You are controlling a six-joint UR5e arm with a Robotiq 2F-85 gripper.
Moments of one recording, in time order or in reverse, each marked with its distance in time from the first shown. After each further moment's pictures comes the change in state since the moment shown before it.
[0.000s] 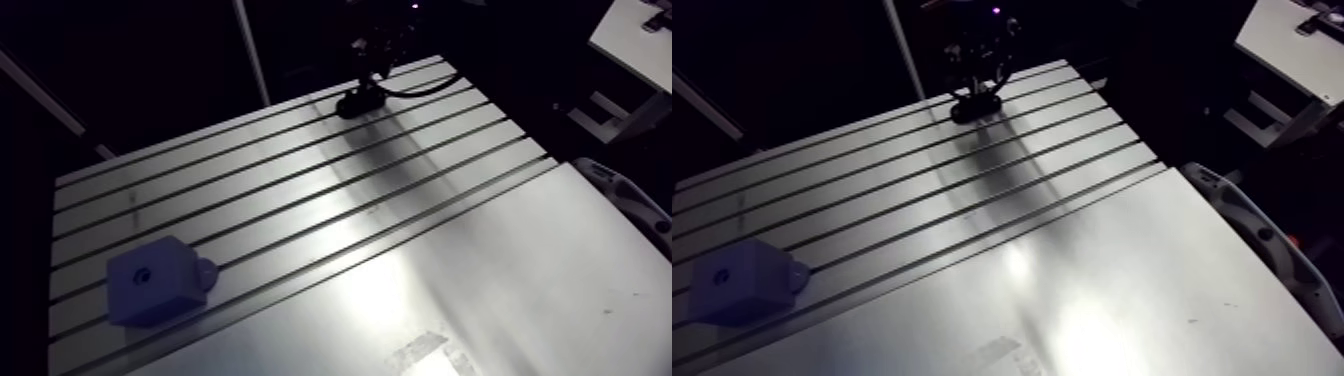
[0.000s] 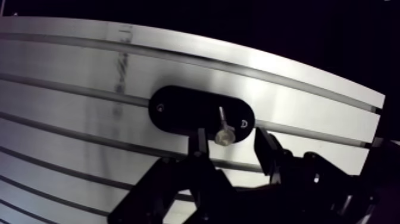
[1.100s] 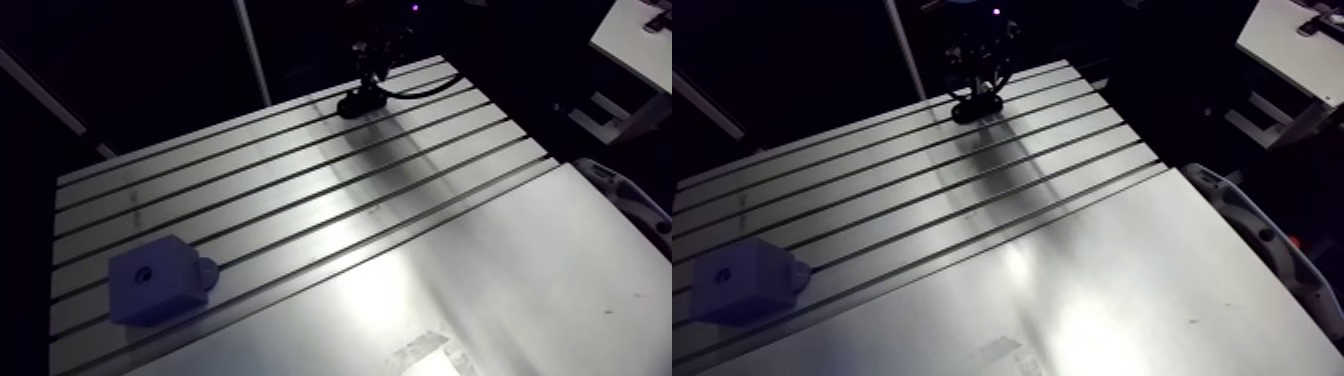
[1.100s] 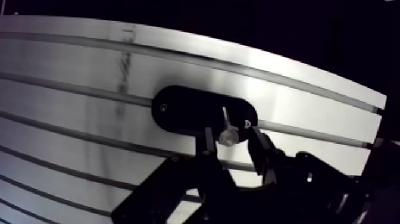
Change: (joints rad) arm 0.003 -0.001 0.003 0.000 0.001 0.000
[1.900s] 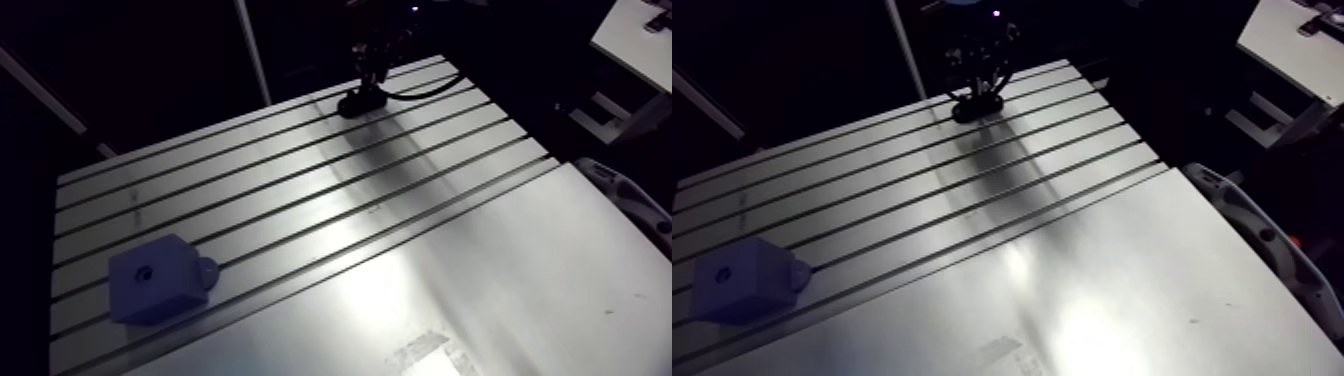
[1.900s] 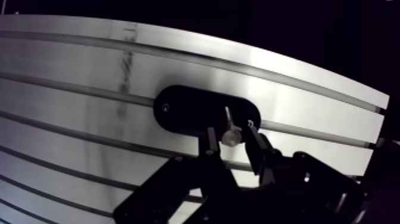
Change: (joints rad) arm 0.001 0.001 0.003 -0.002 0.001 0.003
